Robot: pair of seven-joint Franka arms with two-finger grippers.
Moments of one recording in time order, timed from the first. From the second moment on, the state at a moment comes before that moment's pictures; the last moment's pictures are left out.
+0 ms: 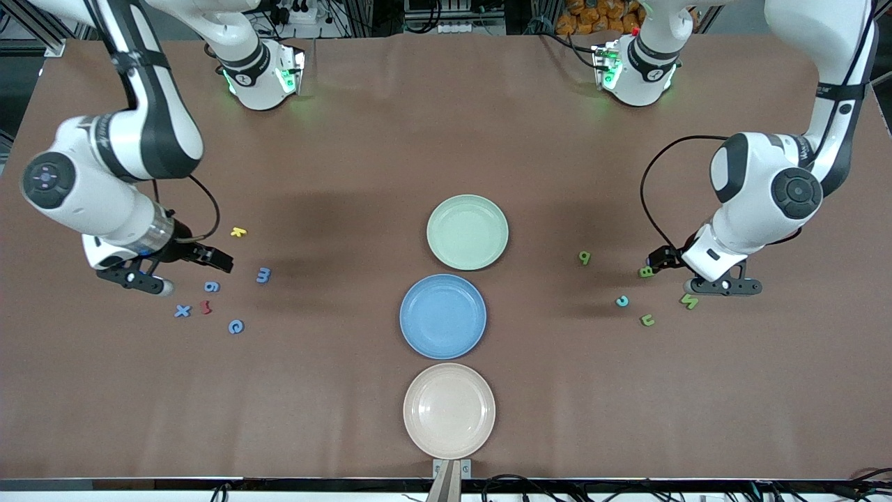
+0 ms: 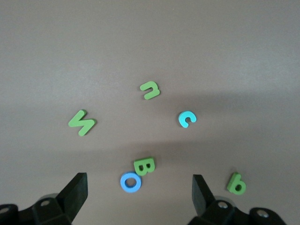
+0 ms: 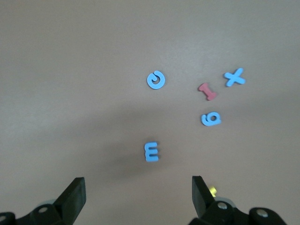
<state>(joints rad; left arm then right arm) 0.01 0.26 -0.11 -2.08 0.01 2.38 -0.06 -0.02 0.19 0.10 -2.00 0.03 2.20 0.37</state>
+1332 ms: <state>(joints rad) 0.03 0.44 -0.12 -2.12 0.10 2.50 -0.09 0.01 0.46 0.11 -2.21 -0.04 2.65 0.39</state>
